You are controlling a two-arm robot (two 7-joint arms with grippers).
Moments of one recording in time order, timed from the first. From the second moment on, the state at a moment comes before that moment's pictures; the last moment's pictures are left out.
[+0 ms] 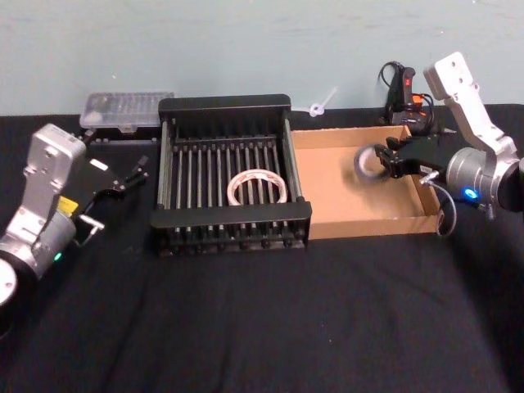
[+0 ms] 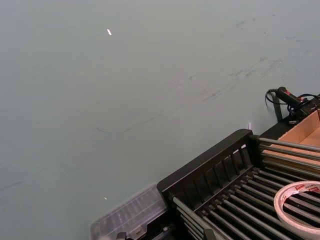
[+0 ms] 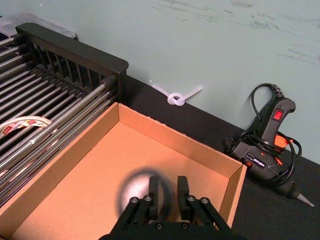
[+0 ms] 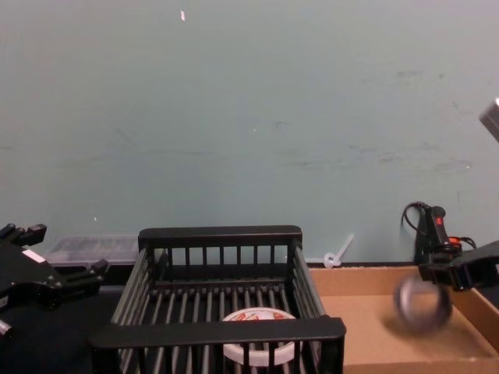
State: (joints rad) left arm -0.20 0.60 0.45 -1.41 -0.25 -0.12 0.03; right arm 0.51 0.42 -0.41 -1.20 0.26 0.37 0.38
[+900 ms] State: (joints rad) left arm -0.20 0.60 0.45 -1.41 -0.25 -0.12 0.03; right arm 0.50 0.42 -0.41 -1.20 0.26 0.37 0.38
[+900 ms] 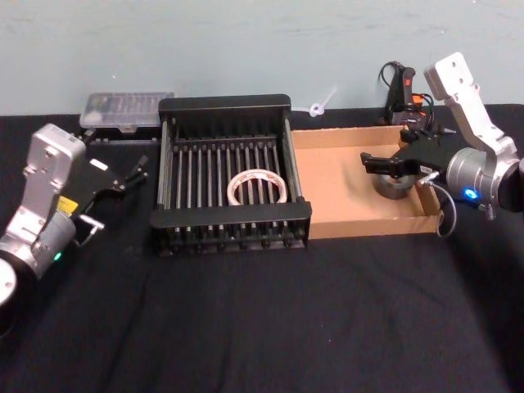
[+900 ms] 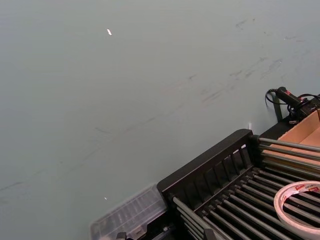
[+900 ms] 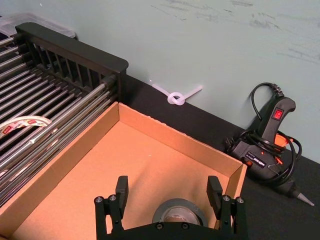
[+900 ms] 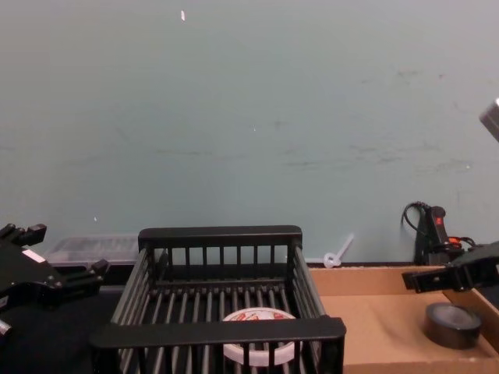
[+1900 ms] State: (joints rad) left arm -0.20 0.60 0.45 -1.41 -0.25 -0.12 0.03; right arm 0.31 0.39 -0.27 -1.37 0.22 0.20 0.15
